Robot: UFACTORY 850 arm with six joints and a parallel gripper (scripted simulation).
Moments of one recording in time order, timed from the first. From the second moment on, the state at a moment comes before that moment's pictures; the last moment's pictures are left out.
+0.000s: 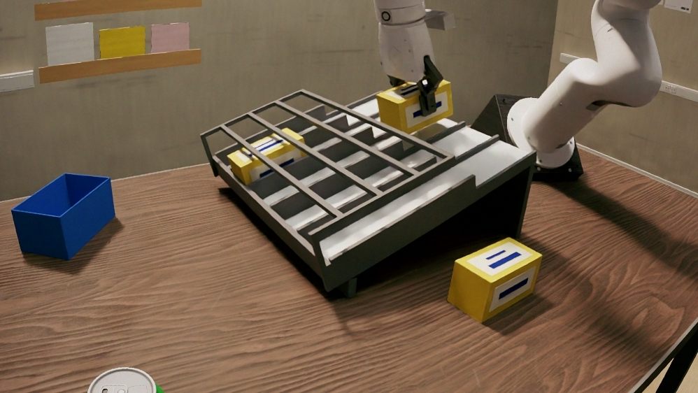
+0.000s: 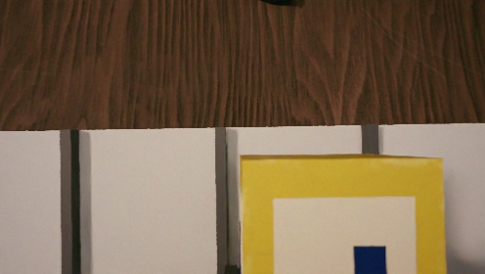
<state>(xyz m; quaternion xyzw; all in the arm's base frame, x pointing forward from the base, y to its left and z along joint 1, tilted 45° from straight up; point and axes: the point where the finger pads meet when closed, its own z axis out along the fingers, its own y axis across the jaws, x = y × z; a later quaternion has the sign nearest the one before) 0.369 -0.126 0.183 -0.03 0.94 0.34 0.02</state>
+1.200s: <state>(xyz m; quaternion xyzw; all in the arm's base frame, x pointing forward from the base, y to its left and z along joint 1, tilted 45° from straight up) 0.369 -0.123 0.179 -0.03 0.94 0.34 0.02</state>
